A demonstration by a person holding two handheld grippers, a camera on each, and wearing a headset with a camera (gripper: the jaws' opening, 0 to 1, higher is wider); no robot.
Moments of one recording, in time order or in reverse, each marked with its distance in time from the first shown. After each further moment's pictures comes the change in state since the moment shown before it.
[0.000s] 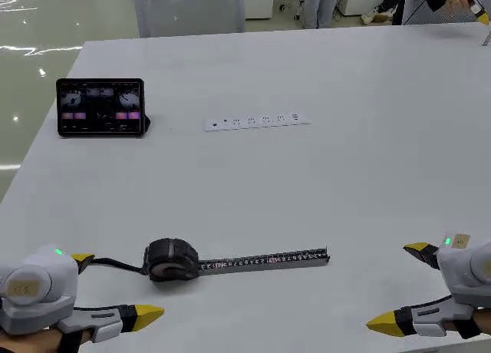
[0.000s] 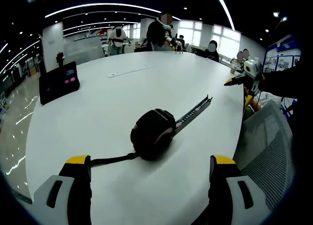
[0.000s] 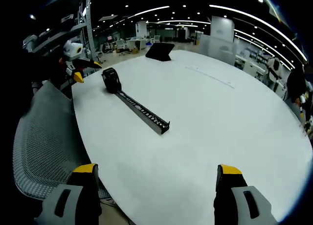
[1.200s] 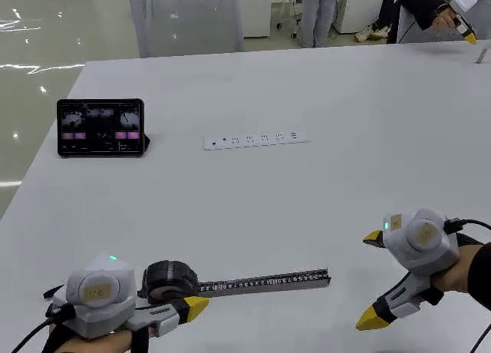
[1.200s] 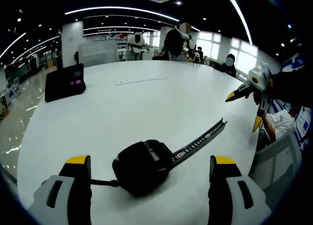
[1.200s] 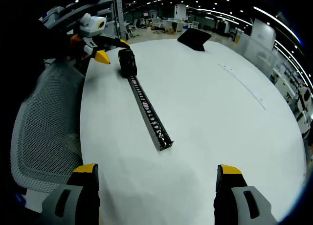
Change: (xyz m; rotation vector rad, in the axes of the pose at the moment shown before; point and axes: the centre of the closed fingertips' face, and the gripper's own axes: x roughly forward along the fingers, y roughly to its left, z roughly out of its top) left arm 0.055 -0.008 0.037 -0.143 -0.099 0.147; right arm 0.046 -0.014 0.031 -0.265 0.187 0.194
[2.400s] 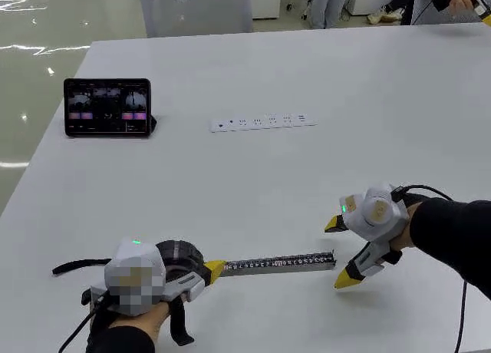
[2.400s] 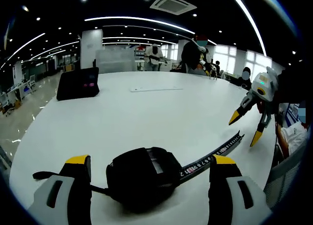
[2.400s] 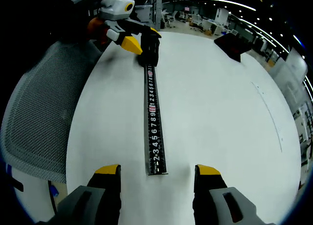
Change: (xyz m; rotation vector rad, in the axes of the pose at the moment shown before) left arm 0.025 0.006 0.000 -0.064 -0.116 0.133; right arm 0.048 -0.010 0.021 -0.292 0.078 0.135
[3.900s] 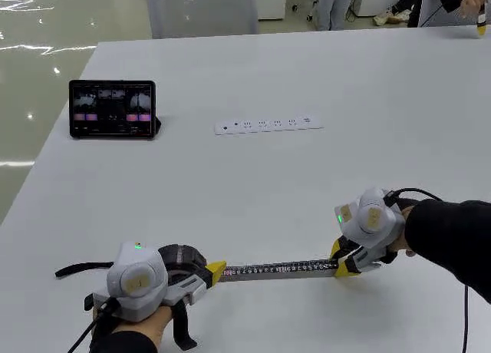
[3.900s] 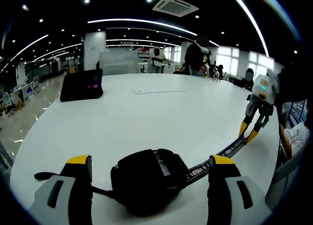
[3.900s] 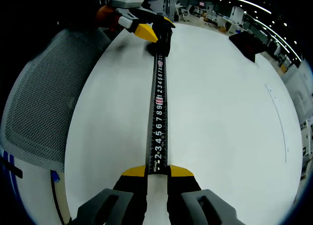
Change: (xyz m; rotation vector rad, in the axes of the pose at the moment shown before) left arm 0.003 0.008 0.002 -0.001 -0.023 0.034; right arm 0.009 0.003 -0.007 -0.085 0.081 0.074
